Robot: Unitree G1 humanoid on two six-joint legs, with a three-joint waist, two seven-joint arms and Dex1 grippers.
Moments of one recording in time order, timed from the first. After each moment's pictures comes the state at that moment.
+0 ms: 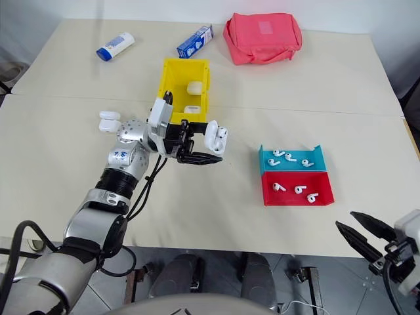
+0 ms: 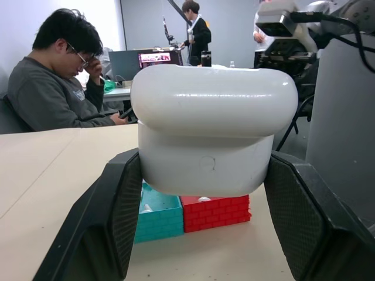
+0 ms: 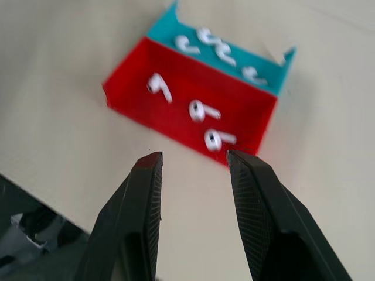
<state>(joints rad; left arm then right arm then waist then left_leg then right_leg) -0.89 0.24 -0.10 0.72 -0.47 -0.14 -1.50 0.81 -0.59 -0.99 -0.86 0.73 0.62 0.84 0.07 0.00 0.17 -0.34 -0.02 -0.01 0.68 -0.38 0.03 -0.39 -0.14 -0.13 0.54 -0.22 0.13</state>
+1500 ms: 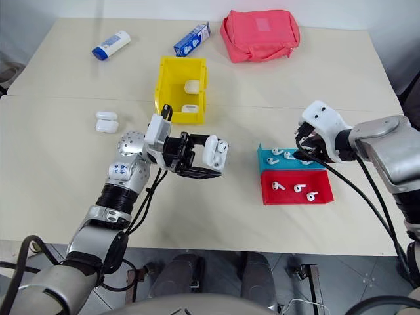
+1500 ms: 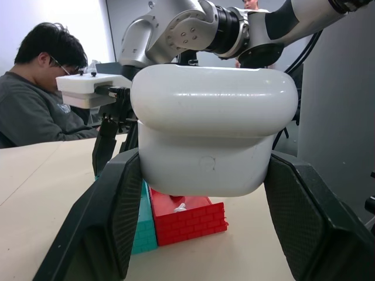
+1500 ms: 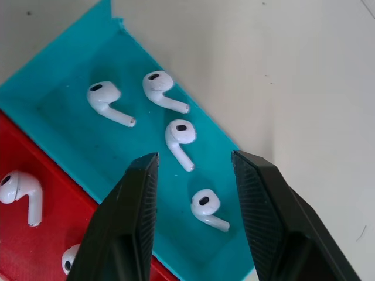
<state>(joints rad) -0.73 0.22 -0.09 0.48 -0.47 -0.10 -1.50 -0.76 -1.08 0.37 -0.06 0.32 0.98 0.92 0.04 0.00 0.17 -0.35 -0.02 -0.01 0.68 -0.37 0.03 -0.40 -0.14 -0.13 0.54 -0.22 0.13</state>
